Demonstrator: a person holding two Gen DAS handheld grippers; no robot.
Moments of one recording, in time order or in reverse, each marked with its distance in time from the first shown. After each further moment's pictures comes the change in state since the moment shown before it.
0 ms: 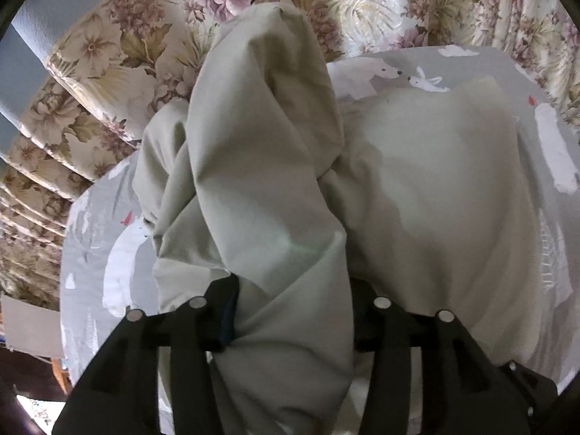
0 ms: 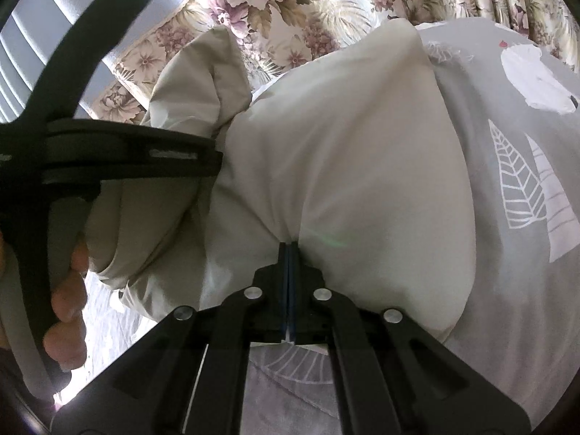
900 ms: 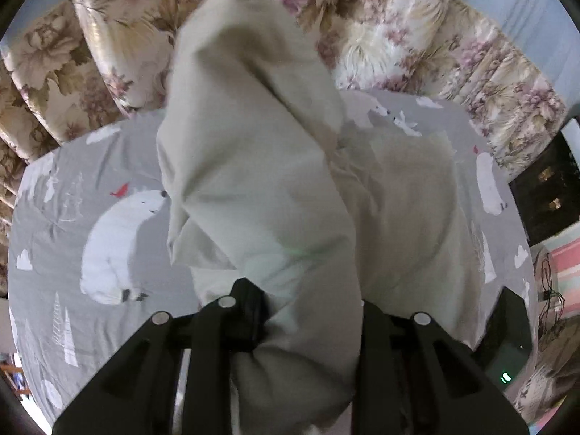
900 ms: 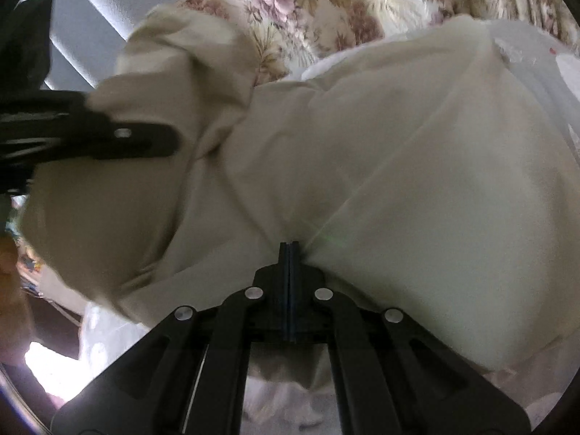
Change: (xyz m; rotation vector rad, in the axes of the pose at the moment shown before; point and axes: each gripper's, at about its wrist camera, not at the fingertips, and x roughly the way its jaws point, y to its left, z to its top) left arm -0.028 0.104 -0.012 -0.126 0.003 -0.342; right arm 0.042 0.067 0.003 -0.006 0.046 0.039
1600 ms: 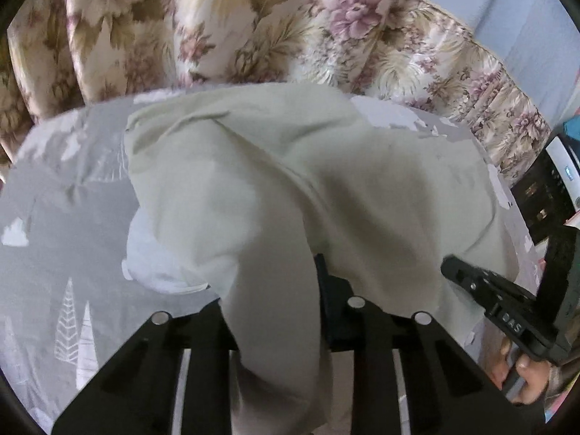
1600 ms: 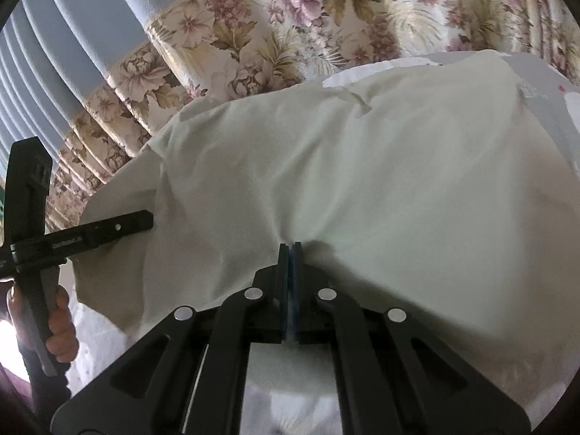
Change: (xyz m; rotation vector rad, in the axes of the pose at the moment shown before) left arm -0.004 0.136 -0.068 -0.028 -0.163 -0.107; right arm 0.002 0.041 0.001 -0.095 -0.049 -0.088
